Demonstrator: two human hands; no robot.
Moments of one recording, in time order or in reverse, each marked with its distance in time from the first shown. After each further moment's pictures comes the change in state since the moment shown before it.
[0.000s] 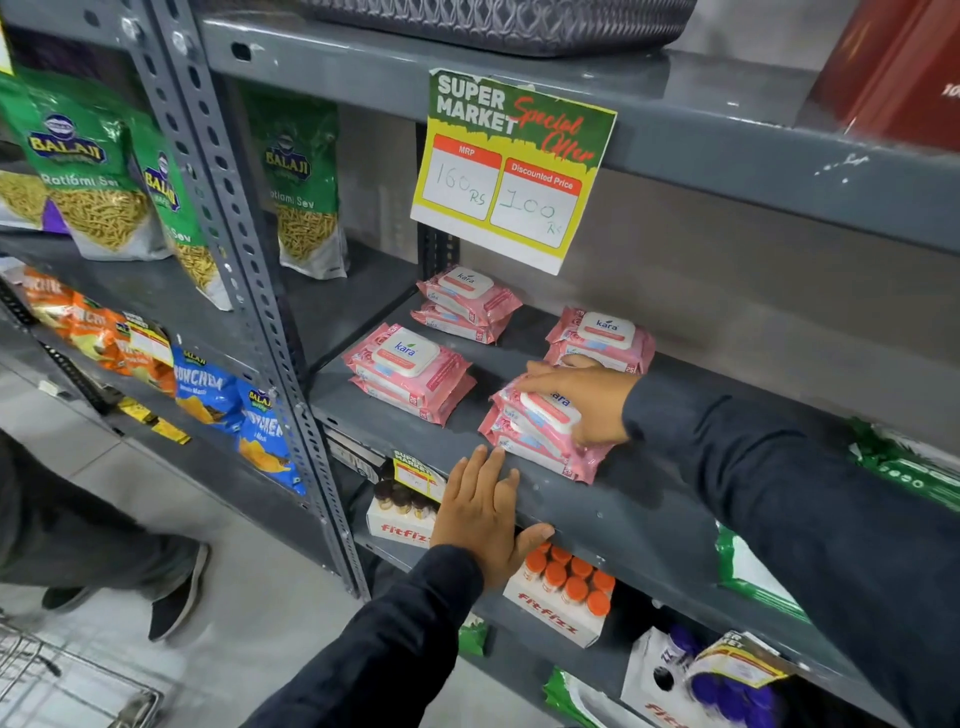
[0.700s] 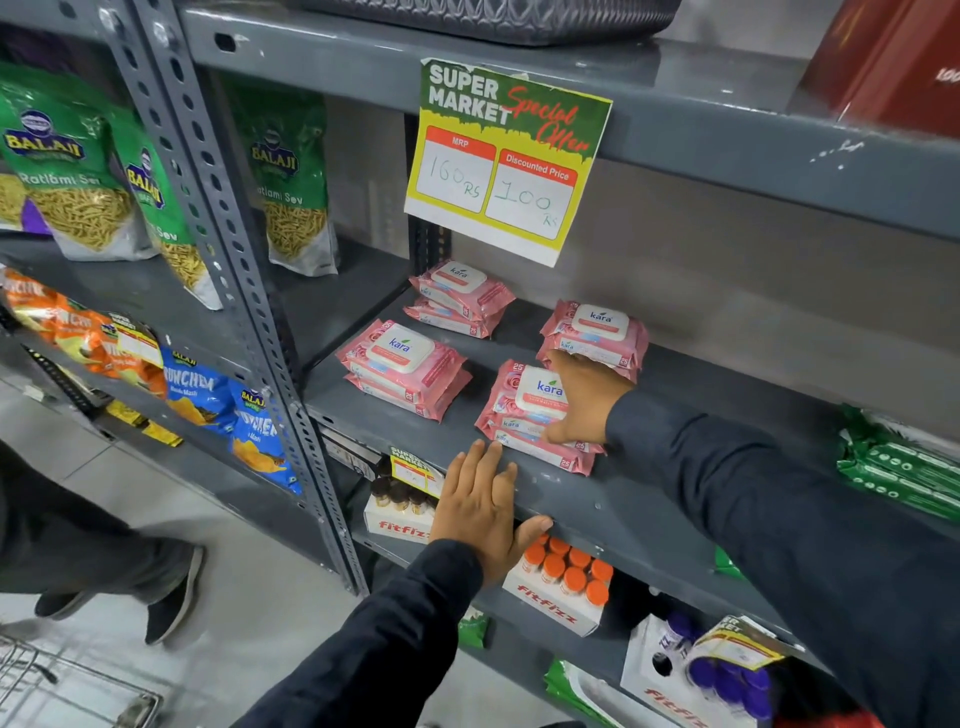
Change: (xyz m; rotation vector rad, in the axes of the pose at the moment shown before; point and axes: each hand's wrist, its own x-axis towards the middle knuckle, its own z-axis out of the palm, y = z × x) left_hand -0.001 0.000 -0.003 -0.024 -0.011 -0.002; right_hand 0.011 -0.005 0.026 0.146 0.237 0.242
